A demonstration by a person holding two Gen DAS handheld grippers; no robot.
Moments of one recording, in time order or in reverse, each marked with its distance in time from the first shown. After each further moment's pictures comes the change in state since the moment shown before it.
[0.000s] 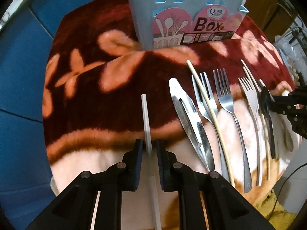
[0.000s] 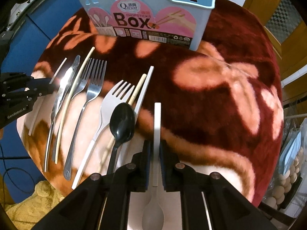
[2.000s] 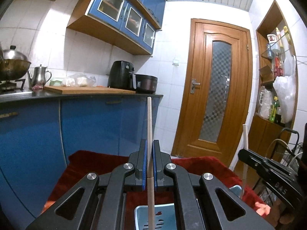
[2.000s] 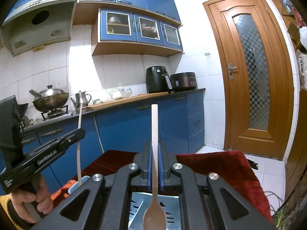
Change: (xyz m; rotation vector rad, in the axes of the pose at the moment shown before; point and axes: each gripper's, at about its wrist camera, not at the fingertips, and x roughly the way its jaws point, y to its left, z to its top) left arm -0.092 0.020 0.093 -0.289 -1.156 -0.017; right arm -0.104 -0.046 0.090 0.091 -1.179 0.017
